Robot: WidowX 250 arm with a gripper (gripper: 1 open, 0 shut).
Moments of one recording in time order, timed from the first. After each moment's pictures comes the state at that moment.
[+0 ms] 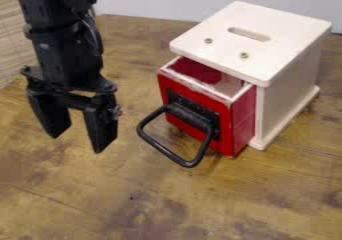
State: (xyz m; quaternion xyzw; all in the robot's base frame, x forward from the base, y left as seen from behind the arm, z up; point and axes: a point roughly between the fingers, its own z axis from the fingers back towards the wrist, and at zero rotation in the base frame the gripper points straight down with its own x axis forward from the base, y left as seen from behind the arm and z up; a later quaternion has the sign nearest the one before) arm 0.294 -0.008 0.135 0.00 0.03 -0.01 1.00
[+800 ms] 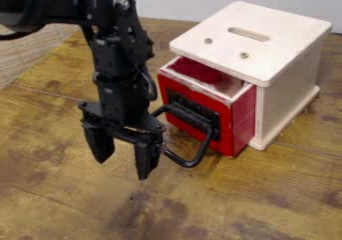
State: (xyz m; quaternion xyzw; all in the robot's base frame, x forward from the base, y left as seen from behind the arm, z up) arm 0.322 -0.029 0.073 0.02 0.05 -0.02 1.00
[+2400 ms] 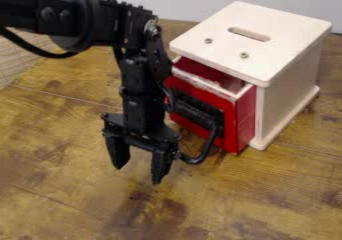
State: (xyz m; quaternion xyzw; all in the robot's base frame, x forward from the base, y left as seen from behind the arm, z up) arm 0.346 -0.030 0.041 0.02 0.08 -0.01 1.00
